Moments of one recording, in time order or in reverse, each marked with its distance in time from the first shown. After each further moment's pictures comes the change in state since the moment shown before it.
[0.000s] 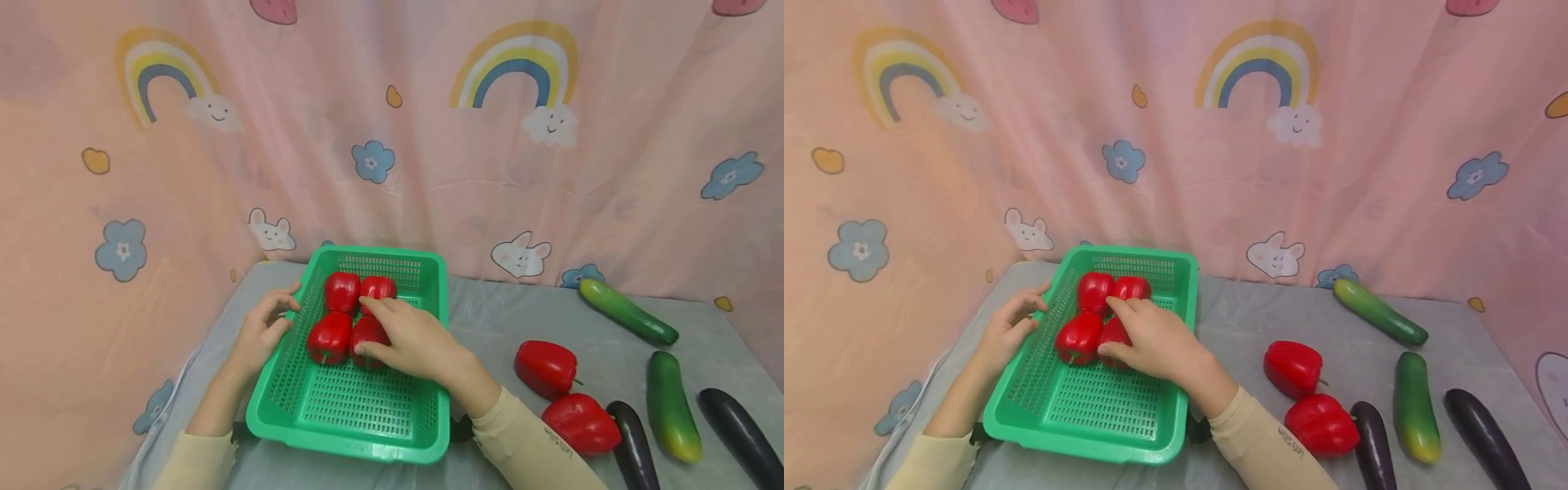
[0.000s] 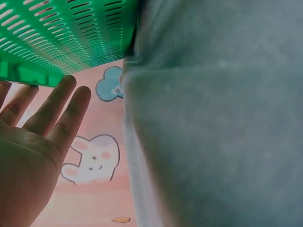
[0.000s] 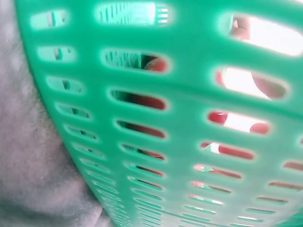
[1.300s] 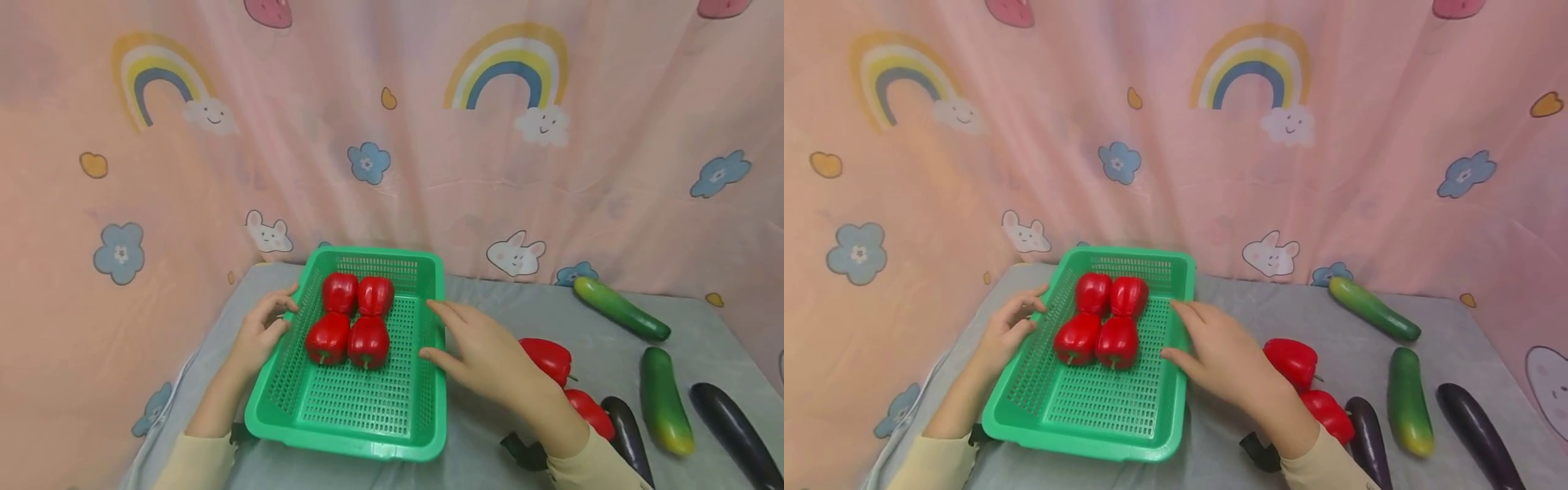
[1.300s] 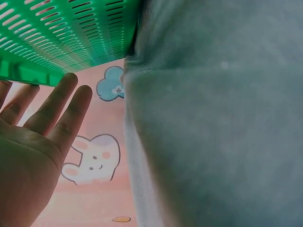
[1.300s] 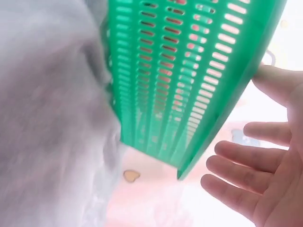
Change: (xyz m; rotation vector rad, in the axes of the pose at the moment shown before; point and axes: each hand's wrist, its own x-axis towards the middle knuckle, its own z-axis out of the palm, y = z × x) left_hand -0.001 0.002 0.000 0.002 0.000 -0.009; right_hand -0.084 0.024 -0.048 -0.105 0.127 0.123
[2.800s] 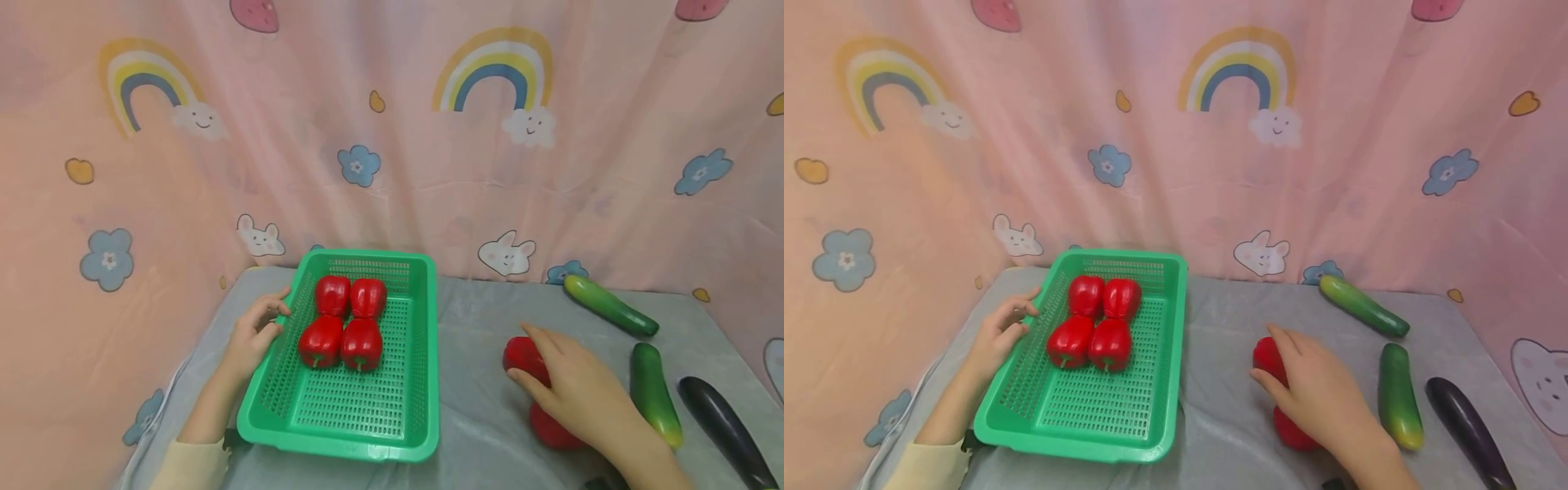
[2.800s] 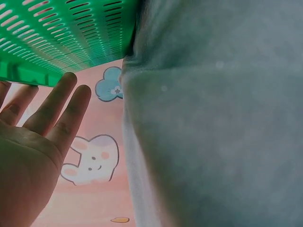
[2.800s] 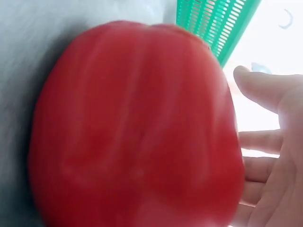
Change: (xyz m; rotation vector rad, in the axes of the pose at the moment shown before) left_hand -0.001 0.001 0.001 -0.002 0.009 0.006; right_hand -0.095 0.062 -0.036 -0.150 -0.068 0.351
